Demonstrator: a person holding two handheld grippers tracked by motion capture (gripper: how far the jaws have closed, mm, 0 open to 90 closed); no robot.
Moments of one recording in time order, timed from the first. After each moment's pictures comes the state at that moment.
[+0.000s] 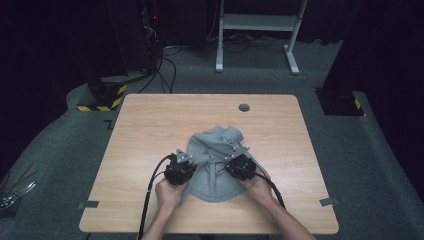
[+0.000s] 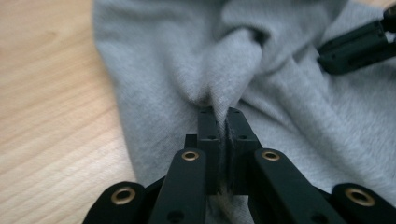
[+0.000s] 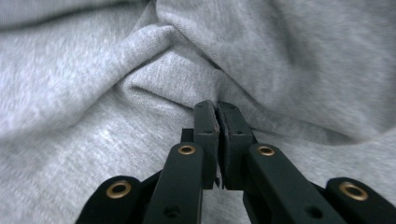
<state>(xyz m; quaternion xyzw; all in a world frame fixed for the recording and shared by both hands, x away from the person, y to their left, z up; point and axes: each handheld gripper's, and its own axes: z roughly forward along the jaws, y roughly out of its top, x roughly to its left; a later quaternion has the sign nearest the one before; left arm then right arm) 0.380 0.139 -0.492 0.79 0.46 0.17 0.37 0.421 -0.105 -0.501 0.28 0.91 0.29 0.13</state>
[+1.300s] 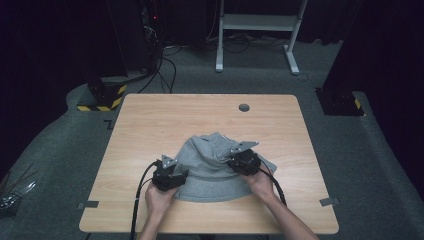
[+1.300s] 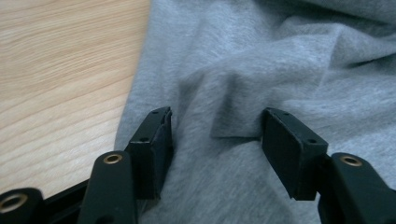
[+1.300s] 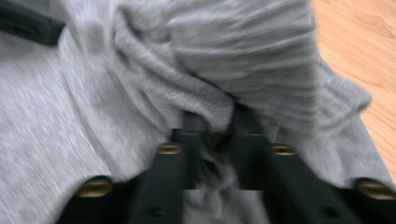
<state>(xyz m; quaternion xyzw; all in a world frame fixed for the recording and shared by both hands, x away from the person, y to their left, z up) 0.368 0.176 -0.522 0.75 0.51 0.19 0.36 0.431 -0.114 -0.480 0.31 0.88 0.34 0.13</state>
